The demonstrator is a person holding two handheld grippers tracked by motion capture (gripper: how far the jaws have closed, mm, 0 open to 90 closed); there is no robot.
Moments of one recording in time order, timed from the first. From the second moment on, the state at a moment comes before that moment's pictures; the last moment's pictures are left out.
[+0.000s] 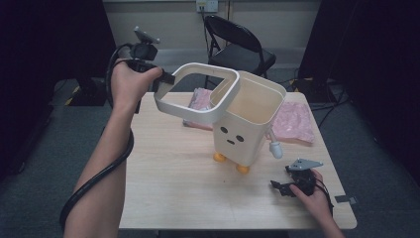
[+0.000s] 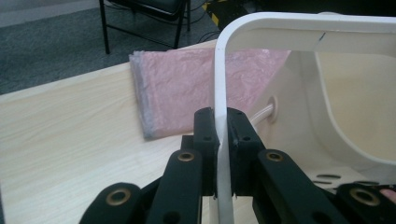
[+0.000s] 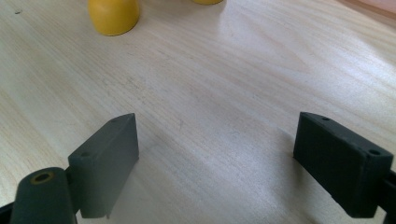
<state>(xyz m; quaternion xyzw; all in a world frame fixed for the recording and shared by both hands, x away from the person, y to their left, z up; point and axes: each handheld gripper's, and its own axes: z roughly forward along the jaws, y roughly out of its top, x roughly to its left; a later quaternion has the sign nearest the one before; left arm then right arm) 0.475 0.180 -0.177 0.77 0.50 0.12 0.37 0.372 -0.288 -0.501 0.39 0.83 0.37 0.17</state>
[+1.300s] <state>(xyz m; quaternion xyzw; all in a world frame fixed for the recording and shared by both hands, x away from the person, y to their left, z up) 0.421 0.281 -0.316 0.74 0.56 0.12 0.35 0.372 -0.289 -0.500 0.38 0.83 0.37 0.16</state>
